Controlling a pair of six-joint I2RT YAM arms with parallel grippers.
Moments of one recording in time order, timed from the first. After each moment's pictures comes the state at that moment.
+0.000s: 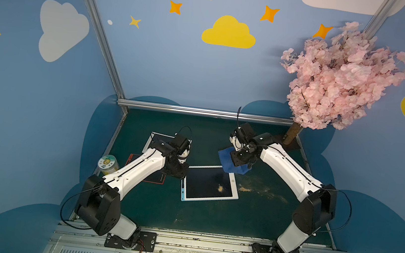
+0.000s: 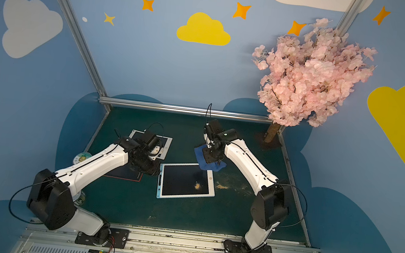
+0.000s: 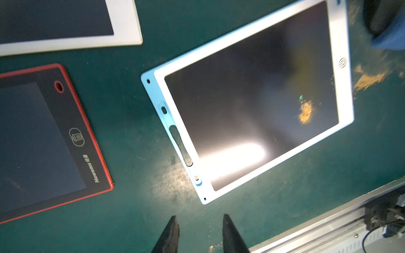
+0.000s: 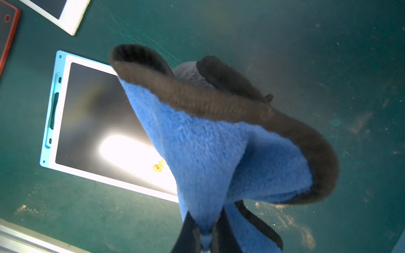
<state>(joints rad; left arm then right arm) -0.49 1.49 1.17 -1.02 0.14 -0.27 0.61 1.72 1.62 -1.11 0.06 0.11</state>
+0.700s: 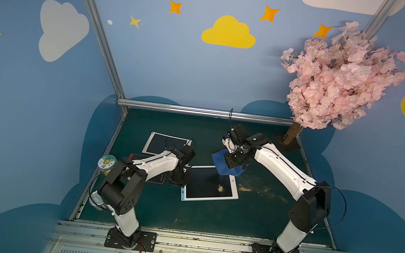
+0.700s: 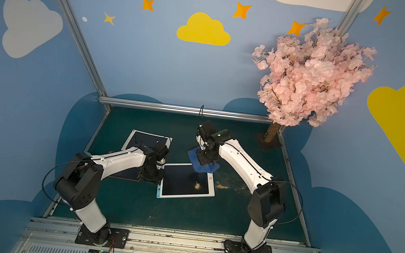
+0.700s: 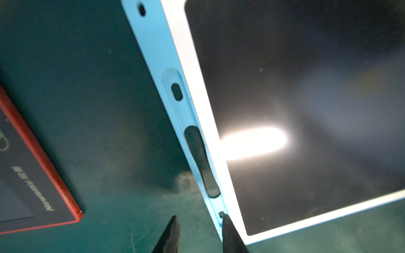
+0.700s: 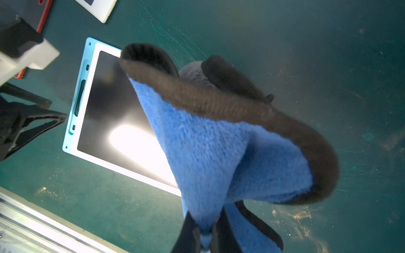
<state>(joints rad) -0.52 1.72 1.09 -0.89 0.06 -0.36 0.67 1.76 1.64 -1.12 0.02 0.10</state>
